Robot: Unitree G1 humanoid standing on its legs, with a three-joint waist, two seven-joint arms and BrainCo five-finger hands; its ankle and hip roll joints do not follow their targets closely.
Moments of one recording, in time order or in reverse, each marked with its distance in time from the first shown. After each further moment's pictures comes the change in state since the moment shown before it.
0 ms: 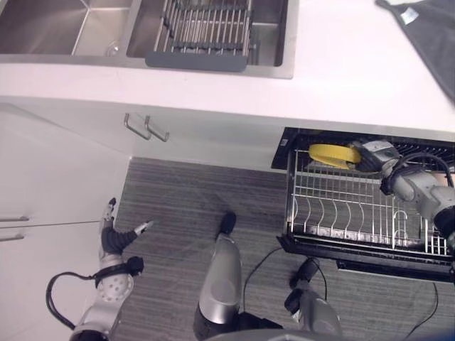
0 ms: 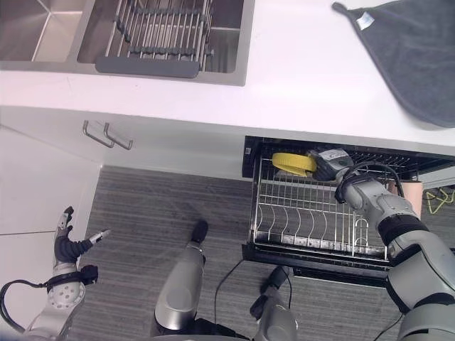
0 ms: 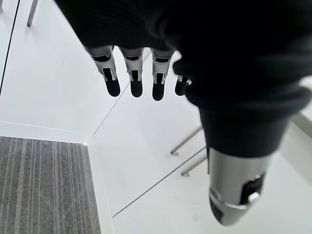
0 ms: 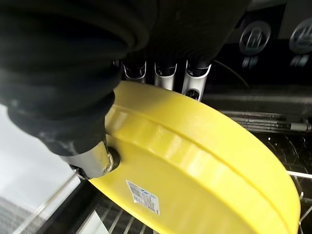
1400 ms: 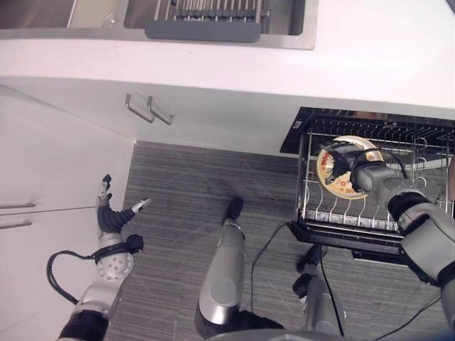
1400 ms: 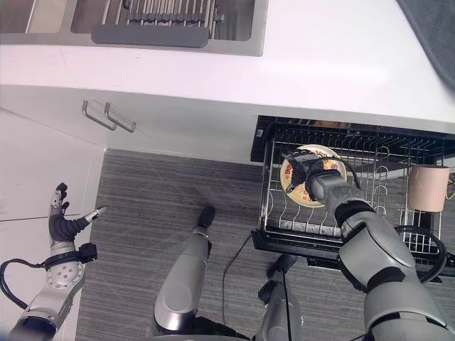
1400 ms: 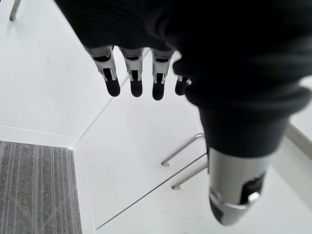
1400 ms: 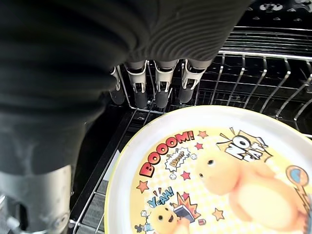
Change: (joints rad) left arm -0.060 0.033 -0.013 -0.067 -0.054 0.006 0.026; right arm -0.123 0.280 0.033 0.232 0.003 0.155 0.165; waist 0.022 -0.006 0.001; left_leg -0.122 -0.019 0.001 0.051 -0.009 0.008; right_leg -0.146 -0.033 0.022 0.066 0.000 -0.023
